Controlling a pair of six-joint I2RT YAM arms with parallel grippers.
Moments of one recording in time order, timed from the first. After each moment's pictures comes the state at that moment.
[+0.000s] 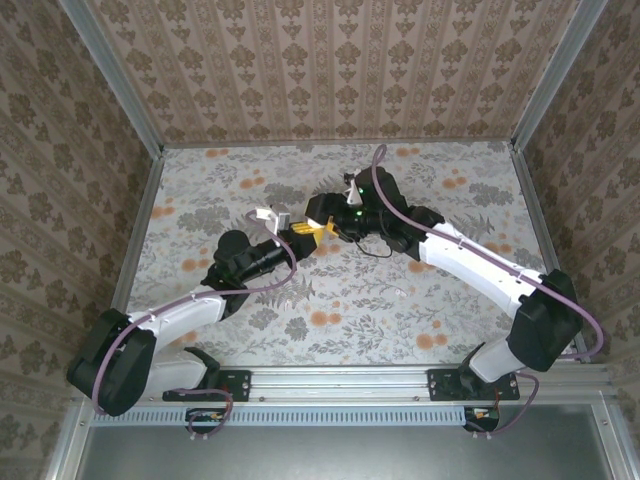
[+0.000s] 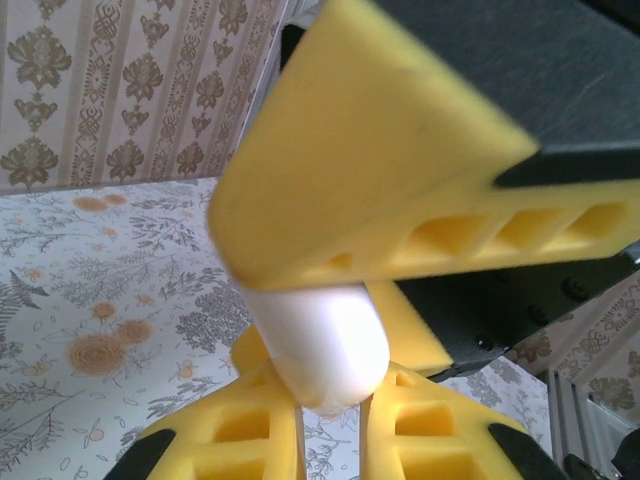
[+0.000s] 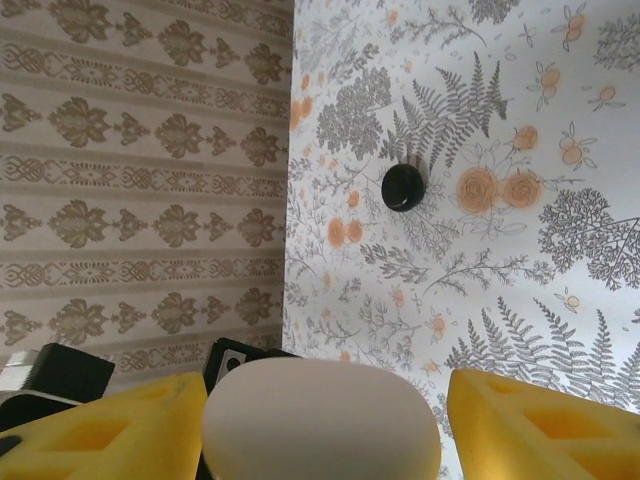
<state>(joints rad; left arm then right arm) -0.62 1.22 0.47 0.79 0.52 -0.44 0.67 1.50 1.25 -0.26 -0.34 1.07</state>
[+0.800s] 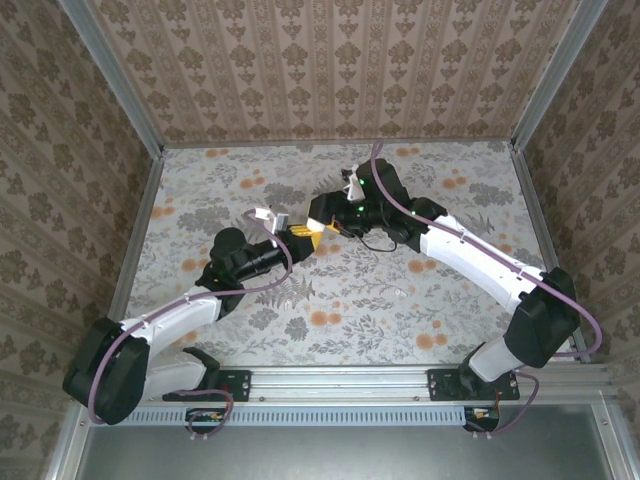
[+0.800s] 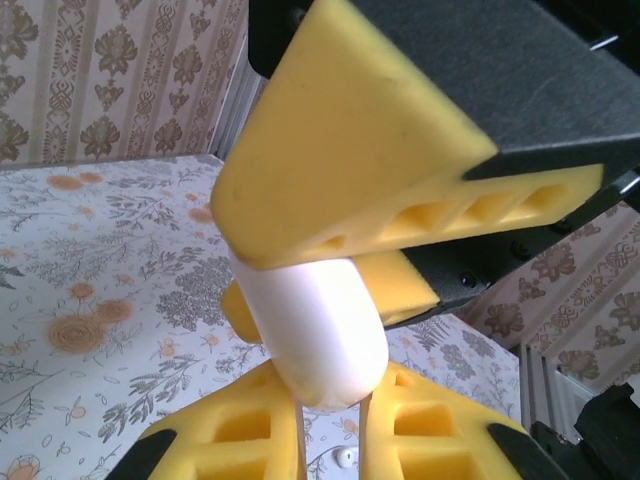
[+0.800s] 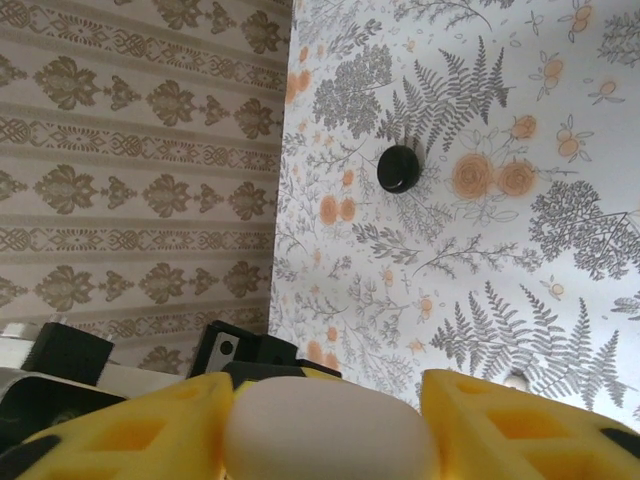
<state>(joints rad) -0.59 1.17 0.48 0.70 0.61 -0.43 0.64 1.52 1.33 -0.37 -0.41 0.97</state>
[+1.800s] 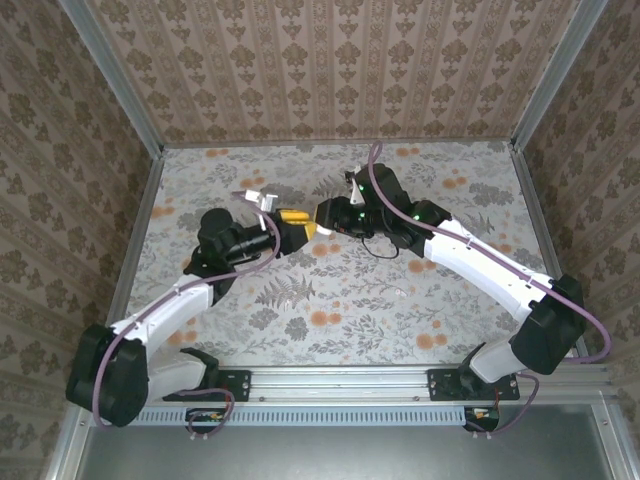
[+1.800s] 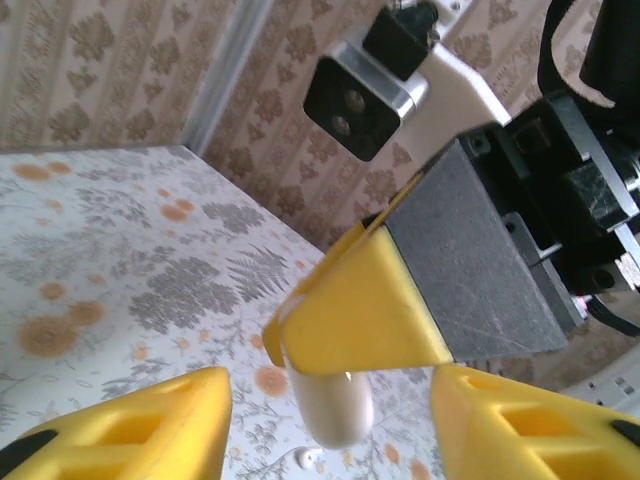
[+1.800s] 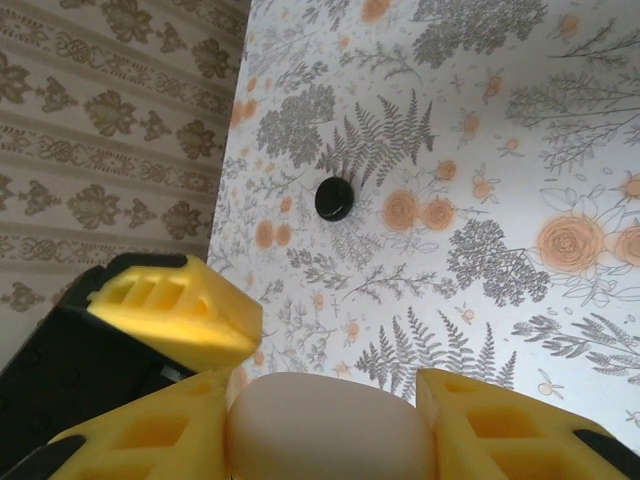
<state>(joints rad) -0.47 1.18 0.61 0.56 0.80 -0.53 0.68 1.47 1.33 -0.47 -0.22 0.84</state>
